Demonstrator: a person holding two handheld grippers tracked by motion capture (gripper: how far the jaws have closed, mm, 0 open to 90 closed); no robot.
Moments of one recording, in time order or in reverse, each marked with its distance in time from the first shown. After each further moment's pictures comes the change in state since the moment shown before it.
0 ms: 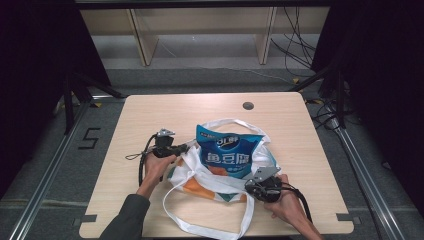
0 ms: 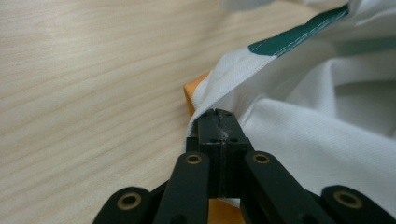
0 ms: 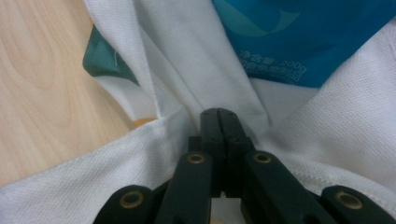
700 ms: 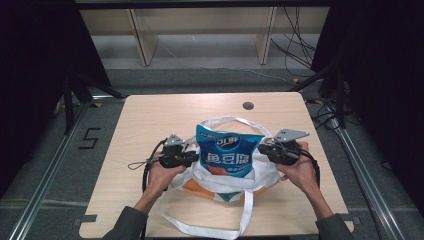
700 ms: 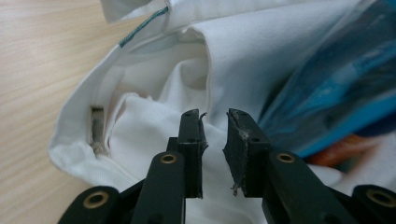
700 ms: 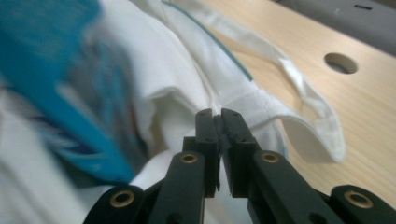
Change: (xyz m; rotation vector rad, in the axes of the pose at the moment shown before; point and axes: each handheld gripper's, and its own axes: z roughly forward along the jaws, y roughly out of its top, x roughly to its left) left arm -0.061 -0.001 -0.045 -0.098 -0.151 0.048; right arm -0.085 0.041 -0.040 -0.241 -0.110 0.110
